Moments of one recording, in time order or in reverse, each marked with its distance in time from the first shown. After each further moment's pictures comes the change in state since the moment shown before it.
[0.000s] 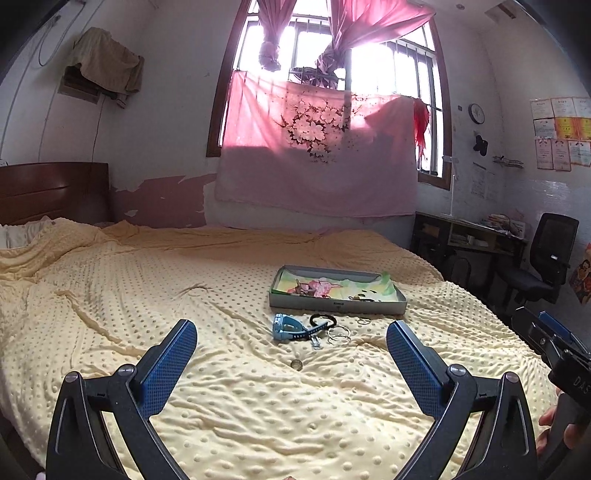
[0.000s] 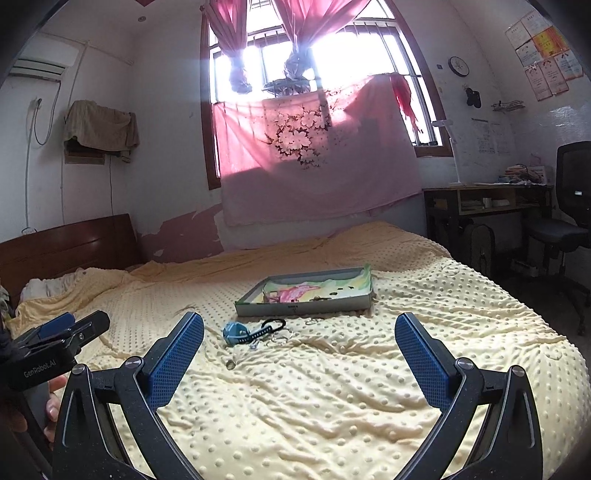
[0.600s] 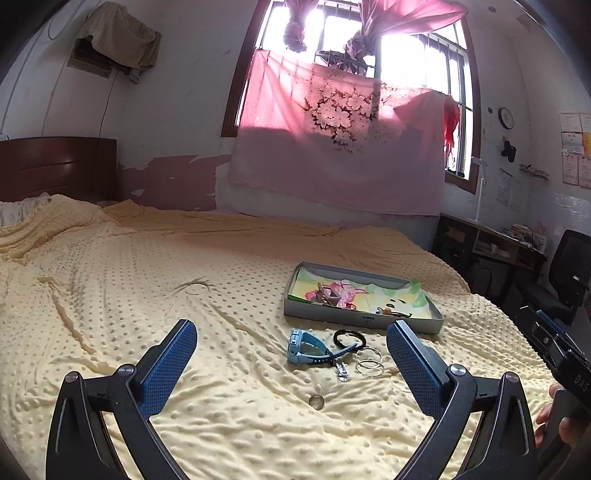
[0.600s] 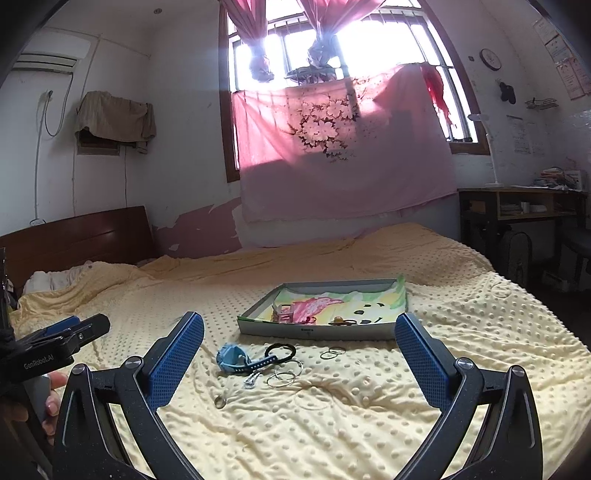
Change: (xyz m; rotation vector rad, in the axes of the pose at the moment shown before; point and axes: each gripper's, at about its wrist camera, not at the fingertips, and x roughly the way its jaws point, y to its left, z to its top) left arm 0.112 0.022 0.012 -0.078 0.053 0.031; right arm 0.138 0.002 0.010 -0.044 0.026 0.118
